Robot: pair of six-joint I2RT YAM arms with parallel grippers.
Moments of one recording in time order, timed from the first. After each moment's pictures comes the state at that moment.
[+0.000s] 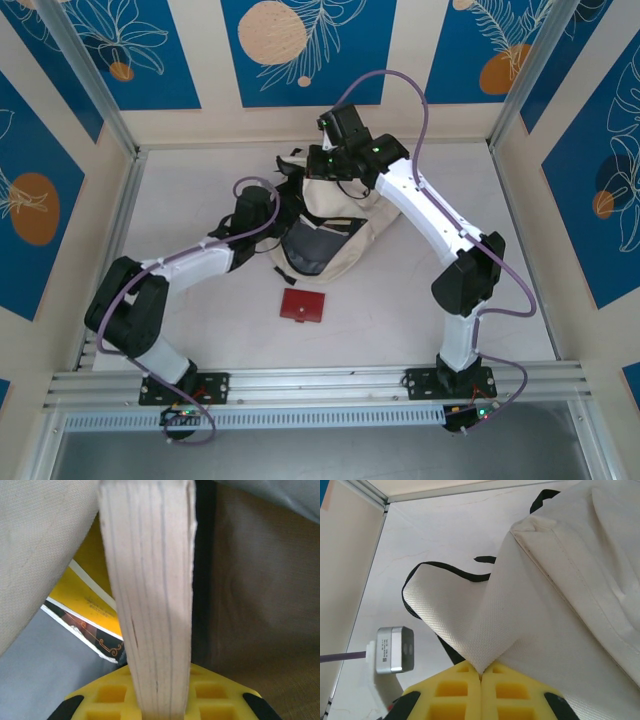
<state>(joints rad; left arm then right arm) -0.56 1.59 0.94 0.25 0.13 -1.28 0.61 1.89 2.03 -0.90 -0.07 0.56</state>
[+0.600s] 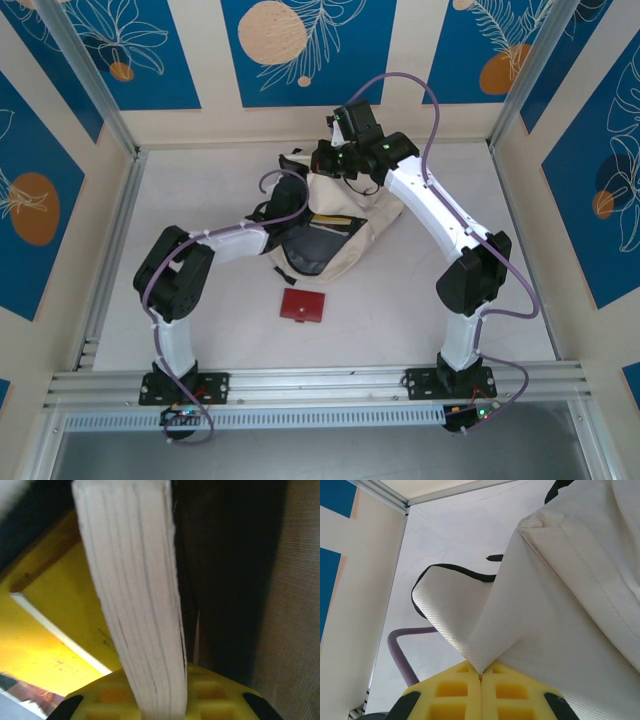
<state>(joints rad) -0.63 1.92 1.21 0.27 -0.06 -1.36 0.56 1.87 1.98 -0.85 -0.21 0.61</state>
